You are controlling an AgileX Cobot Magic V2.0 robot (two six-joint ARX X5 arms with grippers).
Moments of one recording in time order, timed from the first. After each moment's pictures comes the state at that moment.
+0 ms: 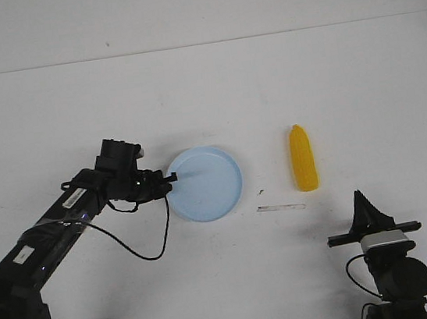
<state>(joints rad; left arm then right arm) -0.34 1.71 1.24 -0.47 0.39 -0.40 0.02 0.00 0.01 0.02 -0.02 -0.04</state>
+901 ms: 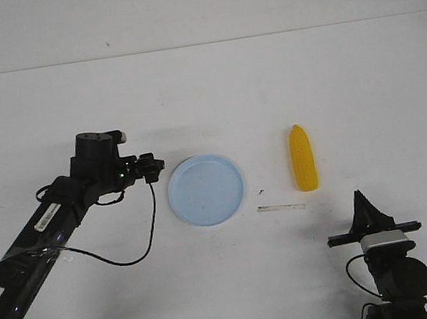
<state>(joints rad) -0.29 1.51 1.23 -0.34 0.33 -0.30 0.02 0.00 0.01 0.02 -0.02 -0.04</state>
